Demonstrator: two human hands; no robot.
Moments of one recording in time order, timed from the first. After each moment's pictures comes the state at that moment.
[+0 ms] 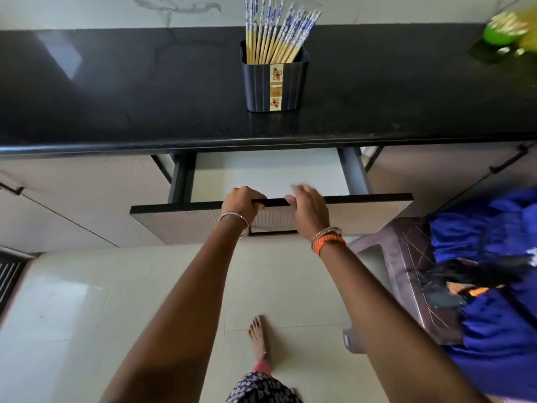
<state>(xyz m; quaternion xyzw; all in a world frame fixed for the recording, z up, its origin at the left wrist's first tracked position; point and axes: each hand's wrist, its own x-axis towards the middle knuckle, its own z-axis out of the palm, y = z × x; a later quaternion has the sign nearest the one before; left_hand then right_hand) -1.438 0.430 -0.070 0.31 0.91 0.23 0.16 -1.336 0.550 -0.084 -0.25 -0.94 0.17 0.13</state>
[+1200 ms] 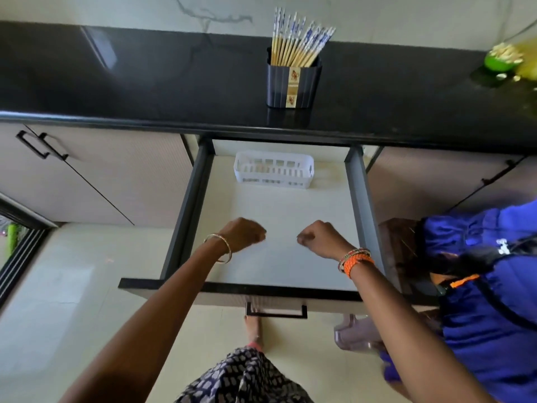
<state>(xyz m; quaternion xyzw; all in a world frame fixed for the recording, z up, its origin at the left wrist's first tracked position) -1.343 0.334 -0.063 0.31 0.85 0.25 0.33 -1.226 0.525 -0.063 -0.21 -0.91 0.34 -0.15</state>
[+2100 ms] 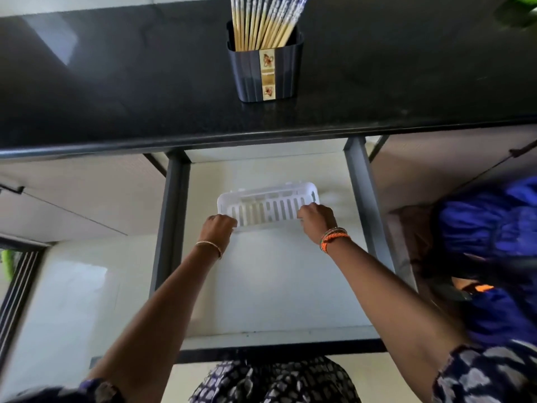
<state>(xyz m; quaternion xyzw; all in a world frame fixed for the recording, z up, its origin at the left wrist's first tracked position) -1.449 0.385 -0.135 0.36 0.92 0.00 0.16 -1.326 0.591 -0.125 -0.20 -0.96 0.13 -0.12</state>
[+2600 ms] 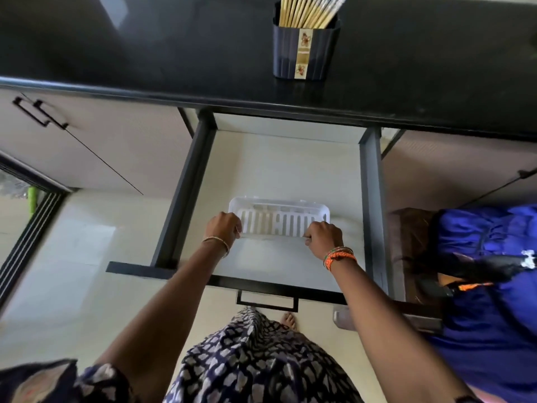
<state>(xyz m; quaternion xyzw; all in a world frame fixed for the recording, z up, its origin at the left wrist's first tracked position) -1.350 0.333 -0.132 0.21 0.95 0.11 0.19 -1.234 0.545 -0.135 -0.19 -0.96 0.14 -0.17</state>
